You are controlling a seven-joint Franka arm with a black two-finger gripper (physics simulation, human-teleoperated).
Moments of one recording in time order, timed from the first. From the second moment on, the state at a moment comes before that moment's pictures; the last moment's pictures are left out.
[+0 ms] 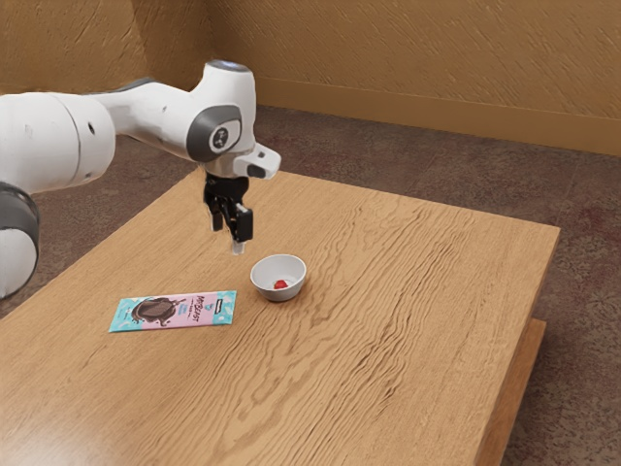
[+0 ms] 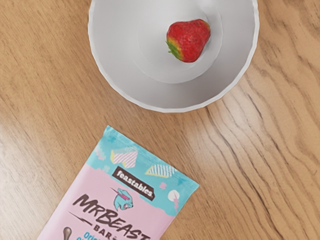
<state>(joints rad) -0.16 0.41 0.17 -1.55 0.08 1.83 0.44</state>
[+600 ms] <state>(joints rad) -0.10 0.67 0.08 -1.41 0.06 2.05 0.90</state>
